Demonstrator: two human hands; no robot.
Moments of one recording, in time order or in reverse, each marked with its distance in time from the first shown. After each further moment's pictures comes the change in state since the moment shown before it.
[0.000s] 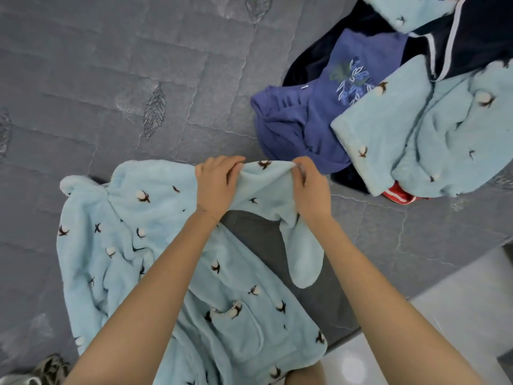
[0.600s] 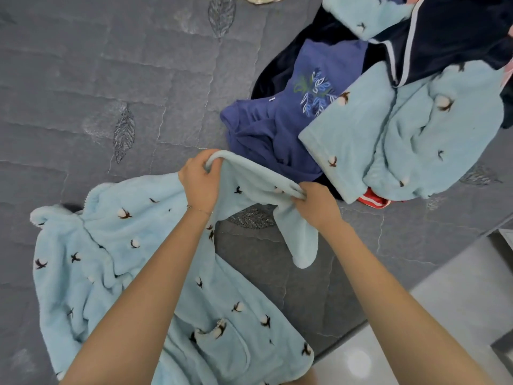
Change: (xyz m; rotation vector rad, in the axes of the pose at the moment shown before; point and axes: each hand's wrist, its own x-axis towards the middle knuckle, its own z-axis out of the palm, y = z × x) left_hand 0.049 0.033 0.026 -0.348 0.099 -0.300; right_hand 0.033 0.055 -0.057 -0.260 -0.283 0.140
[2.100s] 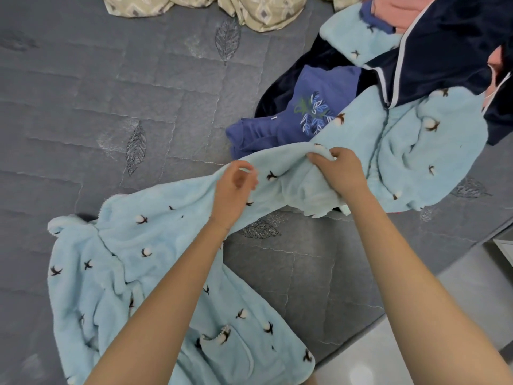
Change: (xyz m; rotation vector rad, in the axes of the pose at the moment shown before) left_hand -0.022 0.063 0.001 -0.259 -0.285 -0.060; right_hand 0.021 -0.051 -0.090 0.283 0.253 0.147
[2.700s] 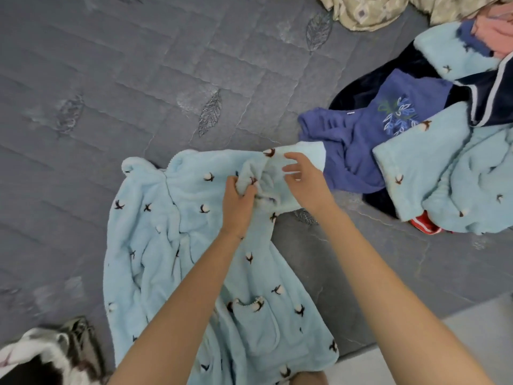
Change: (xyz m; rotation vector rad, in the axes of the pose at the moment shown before) left_hand -0.083 -0.059 -0.097 -0.204 0.362 -0.285; right_hand -0.098 -0.054 0.158 0.010 -0.402 -0.293
